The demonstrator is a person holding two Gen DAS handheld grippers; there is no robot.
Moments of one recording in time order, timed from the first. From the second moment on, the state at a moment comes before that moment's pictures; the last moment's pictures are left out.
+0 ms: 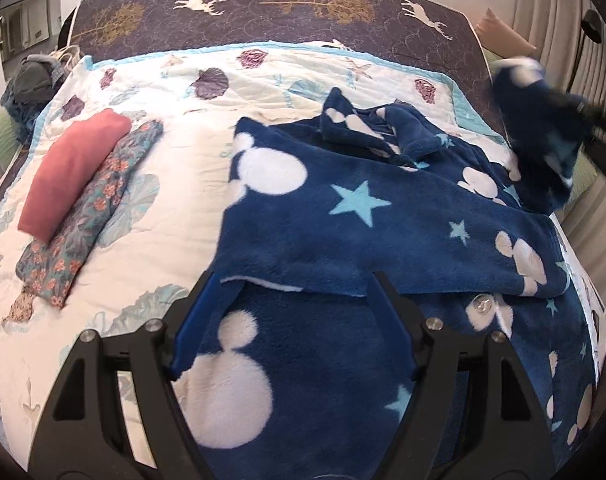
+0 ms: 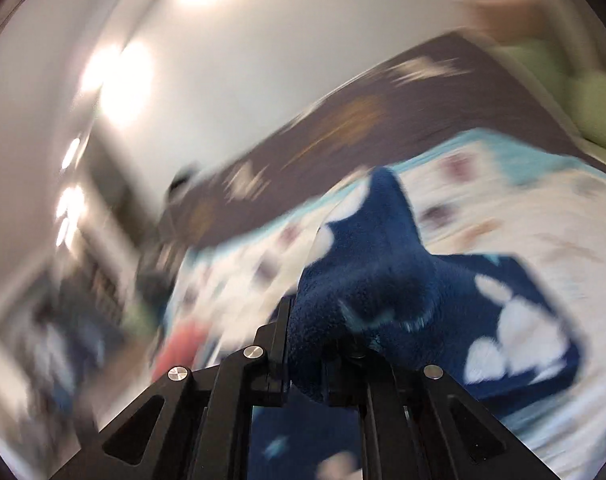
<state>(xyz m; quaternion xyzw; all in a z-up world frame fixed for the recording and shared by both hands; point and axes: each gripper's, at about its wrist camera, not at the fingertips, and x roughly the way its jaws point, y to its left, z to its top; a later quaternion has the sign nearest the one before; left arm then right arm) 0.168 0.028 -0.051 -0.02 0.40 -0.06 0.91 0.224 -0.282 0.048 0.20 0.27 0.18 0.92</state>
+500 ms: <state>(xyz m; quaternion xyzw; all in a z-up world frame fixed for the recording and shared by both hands) 0.191 0.008 -0.044 -0.09 0.41 -0.18 0.89 0.179 -0.198 -0.014 0.10 0.37 0.18 0.90</state>
